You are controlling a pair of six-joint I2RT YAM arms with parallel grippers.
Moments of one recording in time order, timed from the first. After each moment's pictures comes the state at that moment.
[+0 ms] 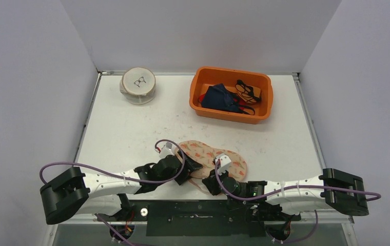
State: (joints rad) left arm -1.09 1.17 0.37 0.16 -0.20 -1.59; right arm 1.38 1.08 0.25 0.29 0.48 0.69
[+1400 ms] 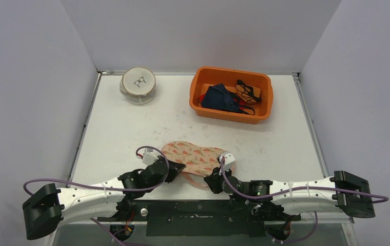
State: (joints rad) left arm -1.09 0.90 0.28 -0.01 -0.44 -1.74; right arm 1.39 0.99 0.30 0.14 0.52 0.75
